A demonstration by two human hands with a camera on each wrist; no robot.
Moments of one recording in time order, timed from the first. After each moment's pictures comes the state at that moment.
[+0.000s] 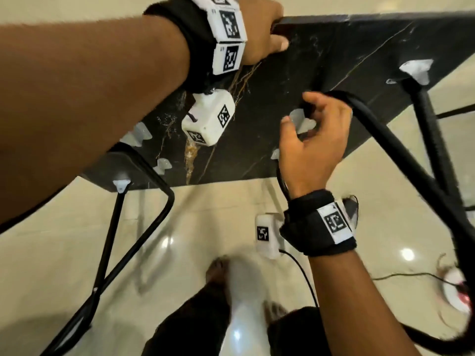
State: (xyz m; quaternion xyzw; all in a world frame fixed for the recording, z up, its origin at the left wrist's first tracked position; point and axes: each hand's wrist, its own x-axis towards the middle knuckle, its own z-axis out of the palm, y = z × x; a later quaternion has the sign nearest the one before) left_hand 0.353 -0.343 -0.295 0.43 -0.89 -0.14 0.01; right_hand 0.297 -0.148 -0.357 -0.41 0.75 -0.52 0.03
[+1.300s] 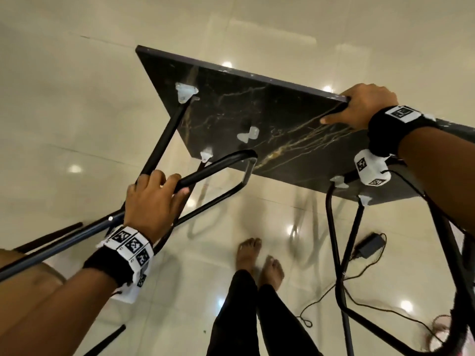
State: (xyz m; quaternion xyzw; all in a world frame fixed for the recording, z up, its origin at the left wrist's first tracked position) left_hand 0.737 -0.098 -0.285 0.71 -0.70 -0.09 -0.05; right_hand 0.335 -0.344 -0.271 -0.70 0.66 0.15 0.21
